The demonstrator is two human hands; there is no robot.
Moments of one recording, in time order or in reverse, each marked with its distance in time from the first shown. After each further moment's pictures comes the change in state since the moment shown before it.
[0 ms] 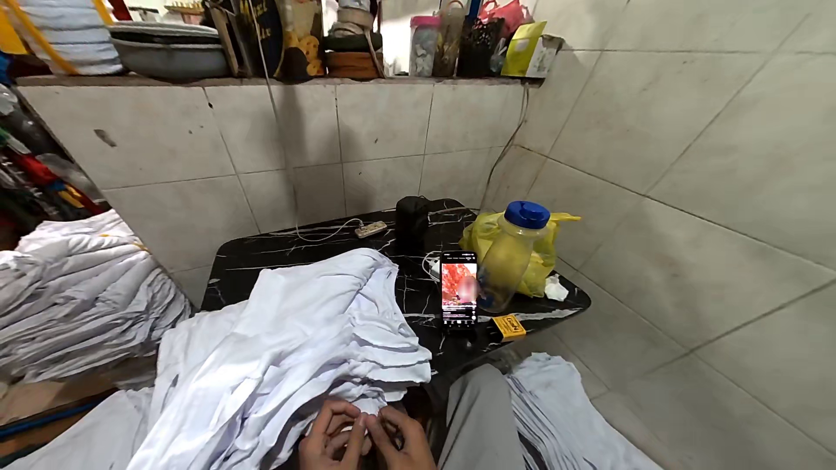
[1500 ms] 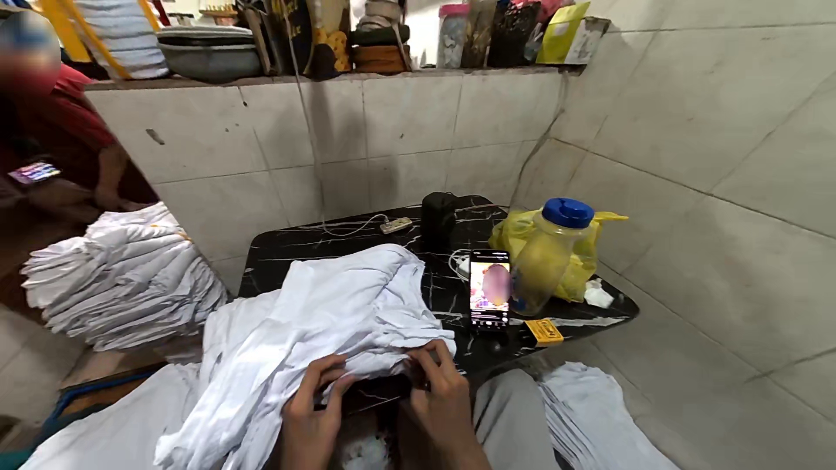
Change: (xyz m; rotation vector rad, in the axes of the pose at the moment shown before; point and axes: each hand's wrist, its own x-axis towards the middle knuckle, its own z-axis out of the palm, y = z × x) left_hand 0.050 0.007 -0.051 0.392 0.099 0.396; right_hand 0.064 -0.006 -0.011 -0.706 0.497 -0.627
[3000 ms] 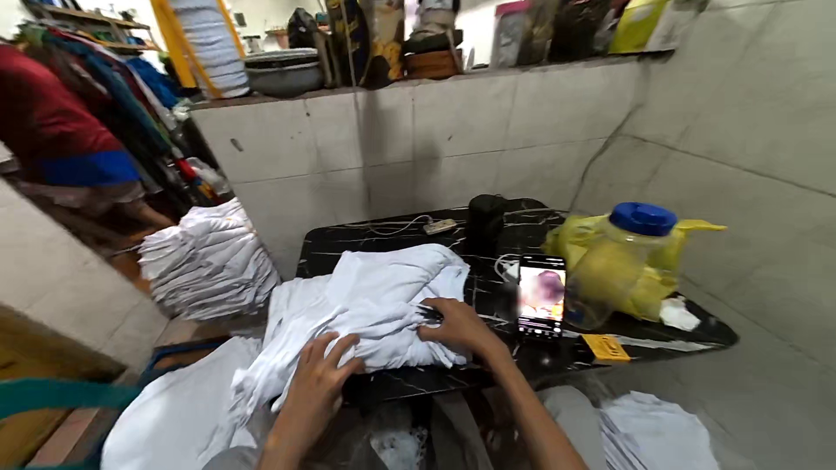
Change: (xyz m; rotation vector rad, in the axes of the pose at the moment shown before) left_hand 0.020 -0.035 -0.082 0.778 -0.398 0.380; right_hand 0.115 0.034 0.041 0.082 -0.962 0.133
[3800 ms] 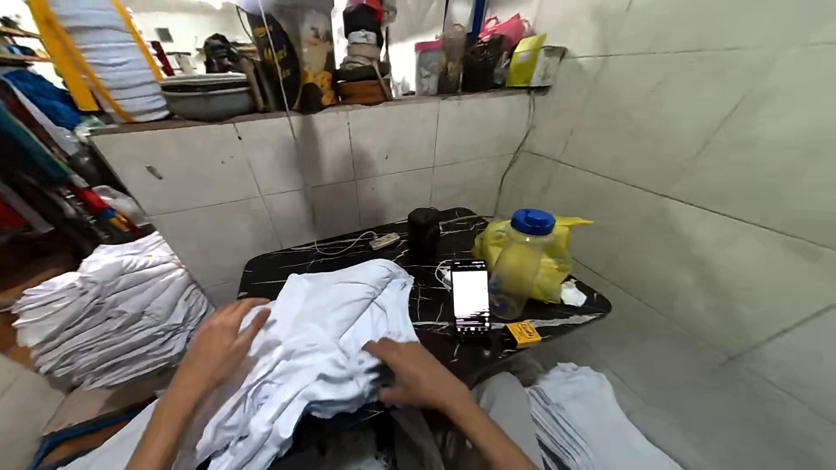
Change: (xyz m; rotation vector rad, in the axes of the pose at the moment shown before) left_hand 0.093 -0.099 -0.029 -0.151 -0.093 -0.259; right_hand -0.070 -0.025 0.003 -0.143 -0.032 -0.201
